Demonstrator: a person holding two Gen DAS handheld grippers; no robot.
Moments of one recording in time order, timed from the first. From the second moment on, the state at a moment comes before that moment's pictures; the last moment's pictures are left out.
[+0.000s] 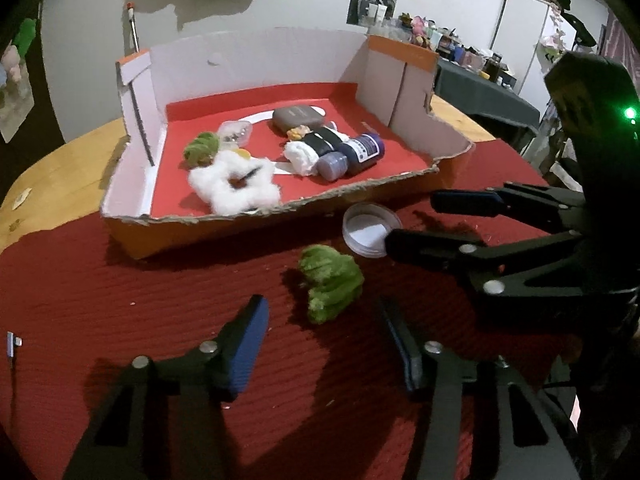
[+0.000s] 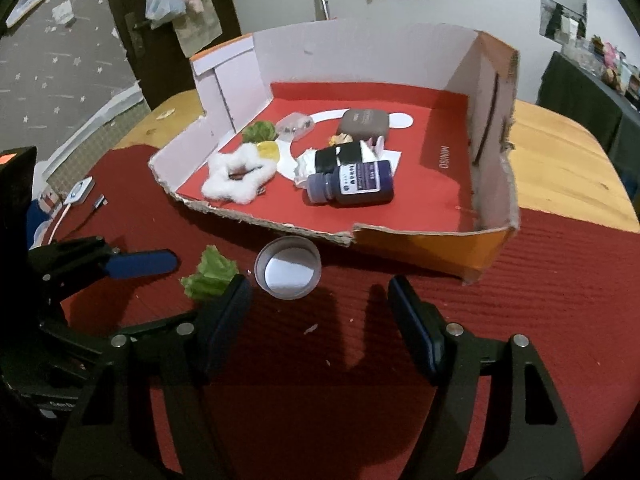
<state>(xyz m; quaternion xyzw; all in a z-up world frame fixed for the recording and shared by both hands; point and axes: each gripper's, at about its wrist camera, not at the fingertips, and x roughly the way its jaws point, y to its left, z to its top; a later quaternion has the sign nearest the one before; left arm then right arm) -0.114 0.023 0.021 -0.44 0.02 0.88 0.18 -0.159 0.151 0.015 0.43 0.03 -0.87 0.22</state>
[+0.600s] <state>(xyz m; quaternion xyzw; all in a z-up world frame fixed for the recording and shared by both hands) -0.128 0.031 0.016 -0.44 0.03 0.88 0.18 -0.175 0.133 0.004 0.45 0.06 -0.86 0.23</state>
